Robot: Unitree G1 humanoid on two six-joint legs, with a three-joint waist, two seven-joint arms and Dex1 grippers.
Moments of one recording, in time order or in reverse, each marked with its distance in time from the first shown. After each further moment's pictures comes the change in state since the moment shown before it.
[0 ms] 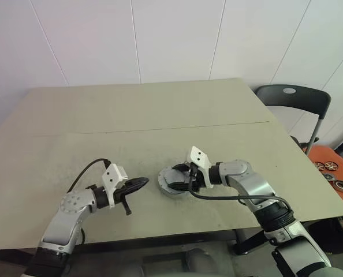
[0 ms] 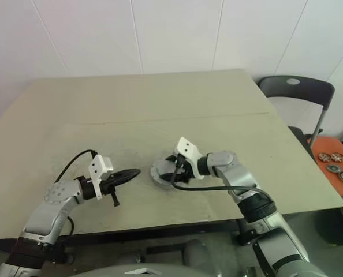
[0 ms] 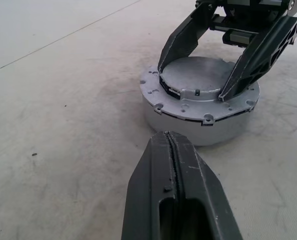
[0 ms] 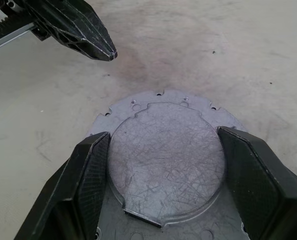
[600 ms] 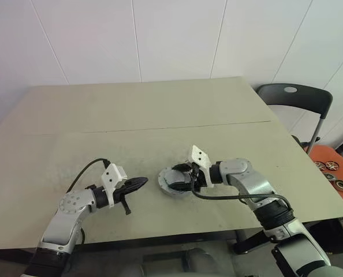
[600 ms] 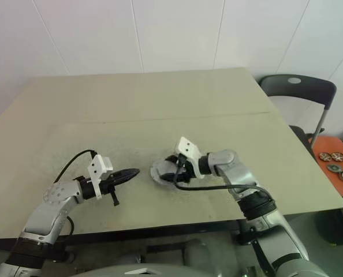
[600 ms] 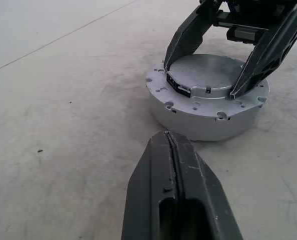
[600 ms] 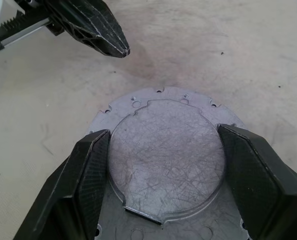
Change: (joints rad) left arm -0.006 -0.001 -0.004 0.012 0.015 -0.018 0.004; right arm 0.000 -0.001 0.015 0.024 -0.025 -0.080 0.025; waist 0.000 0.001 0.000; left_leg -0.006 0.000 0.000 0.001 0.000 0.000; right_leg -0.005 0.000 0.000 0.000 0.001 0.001
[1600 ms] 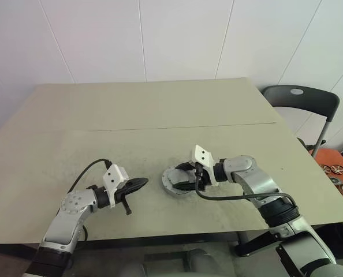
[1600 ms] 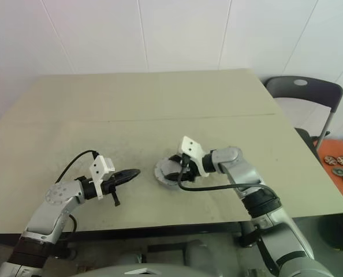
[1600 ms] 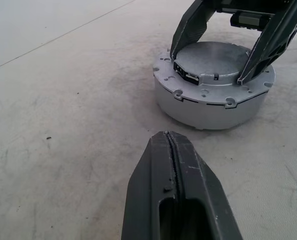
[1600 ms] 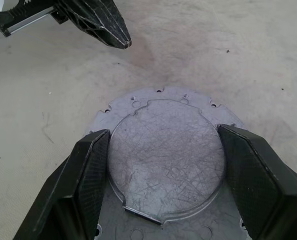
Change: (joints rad) left arm -0.005 -0.009 -0.008 0.020 0.019 -0.019 0.005; right arm -0.022 -0.044 -0.006 0.003 -0.014 -0.015 0.048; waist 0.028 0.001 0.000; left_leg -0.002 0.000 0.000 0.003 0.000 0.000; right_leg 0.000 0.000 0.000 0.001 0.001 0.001
